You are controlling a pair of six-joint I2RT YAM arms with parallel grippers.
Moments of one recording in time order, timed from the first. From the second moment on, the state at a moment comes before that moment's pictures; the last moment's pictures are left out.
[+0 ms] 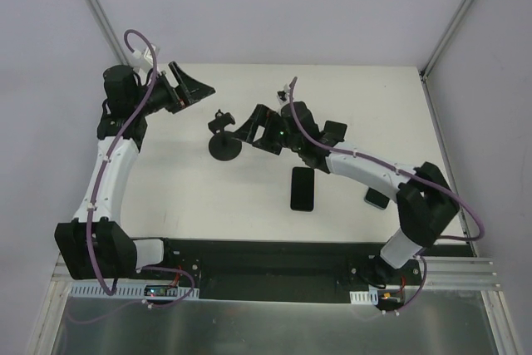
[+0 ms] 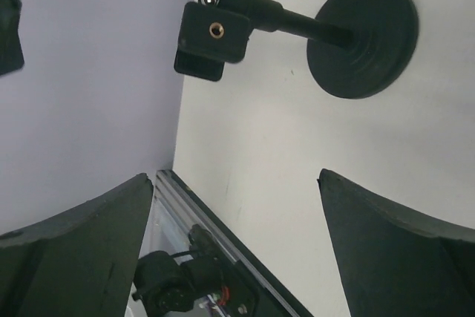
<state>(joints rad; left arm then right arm) 0.06 1.28 1.18 -0.15 0.85 -0.73 0.81 1.59 1.16 0.02 -0.15 0.94</state>
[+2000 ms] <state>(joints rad) 0.15 1.14 0.99 -0.17 0.79 -0.69 0.74 1.87 1.13 0.46 -0.18 1.38</state>
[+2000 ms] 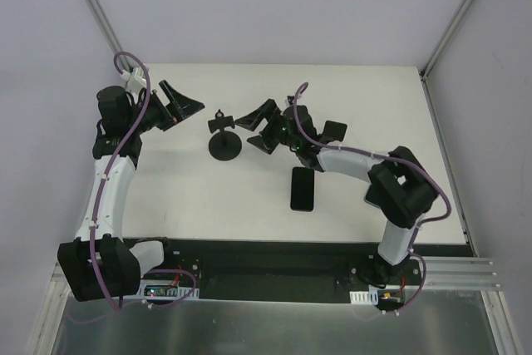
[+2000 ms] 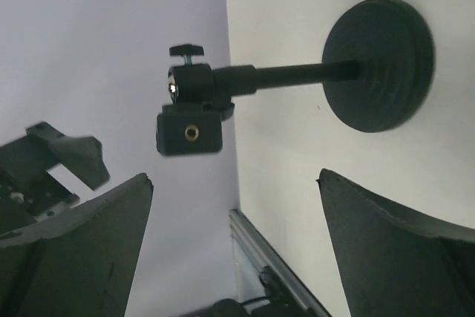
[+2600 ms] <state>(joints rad) 0.15 1.13 0.98 -0.15 0.81 -0.71 0.84 1.64 1.22 -0.91 0.29 0.76</state>
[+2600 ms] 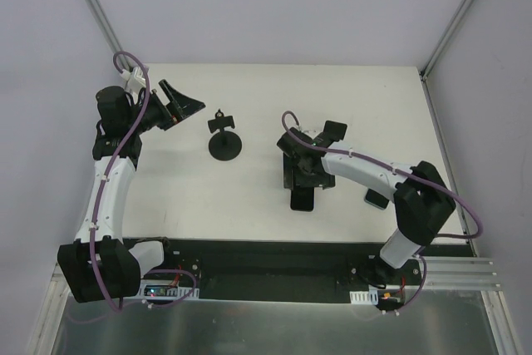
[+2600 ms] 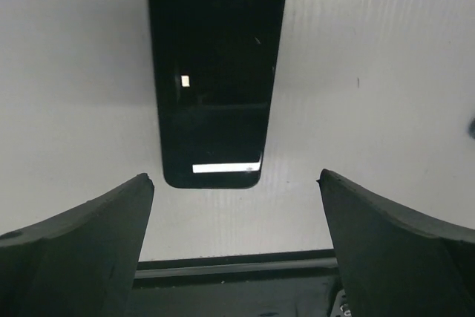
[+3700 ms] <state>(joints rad) 0.15 1.13 0.97 -0.12 0.82 -0.73 0.71 1.84 1.24 -0.86 -0.01 0.74</state>
